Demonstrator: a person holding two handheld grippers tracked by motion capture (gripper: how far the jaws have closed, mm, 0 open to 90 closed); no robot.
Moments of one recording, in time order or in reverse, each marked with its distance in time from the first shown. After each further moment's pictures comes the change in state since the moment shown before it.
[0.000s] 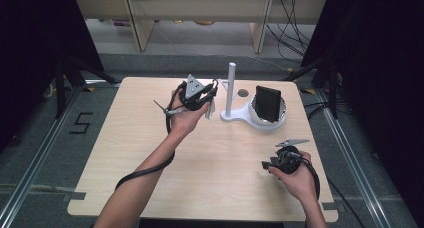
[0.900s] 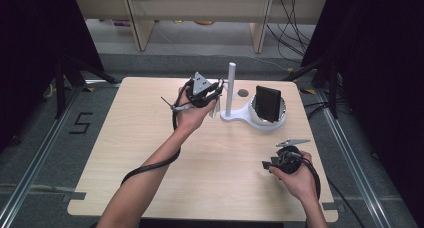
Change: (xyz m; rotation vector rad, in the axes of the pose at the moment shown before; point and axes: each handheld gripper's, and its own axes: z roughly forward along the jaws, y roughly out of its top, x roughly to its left) left arm -0.006 0.004 0.018 0.023 -0.013 -0.002; right arm 0.000 -0.001 0.000 -0.023 0.000 0.014
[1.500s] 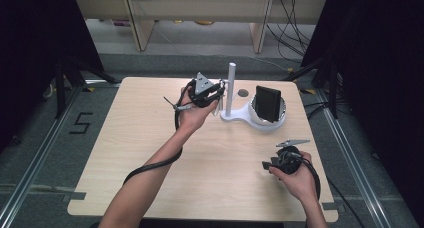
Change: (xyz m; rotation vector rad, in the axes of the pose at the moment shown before) left arm -0.001 -0.003 0.008 0.019 -0.012 -0.016; right arm -0.001 -0.001 0.001 0.007 -0.017 -0.010
